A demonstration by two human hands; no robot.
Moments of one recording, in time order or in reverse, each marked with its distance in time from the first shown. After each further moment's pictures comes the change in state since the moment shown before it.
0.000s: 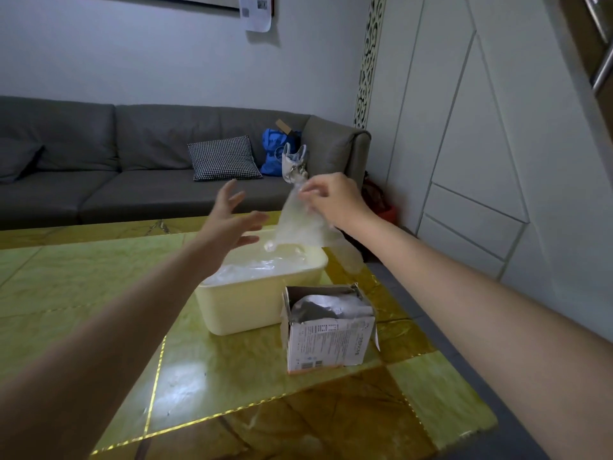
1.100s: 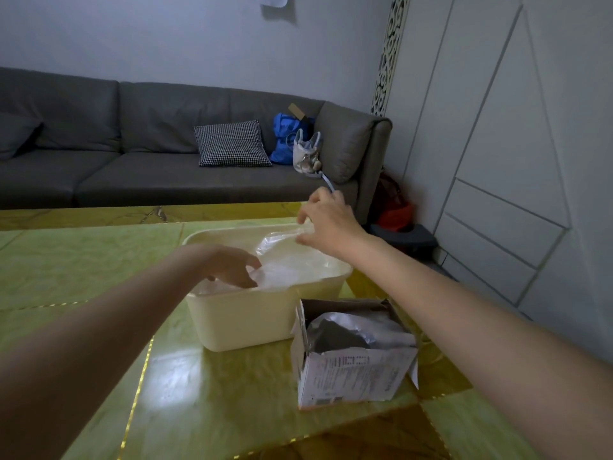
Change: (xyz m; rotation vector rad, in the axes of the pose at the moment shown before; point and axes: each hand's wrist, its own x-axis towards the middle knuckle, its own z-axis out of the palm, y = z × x) left_hand 0.068 -0.074 -0.021 1.435 -0.593 -0.368; right_hand 0.031 0.042 0.075 -0.514 -0.300 -0.033
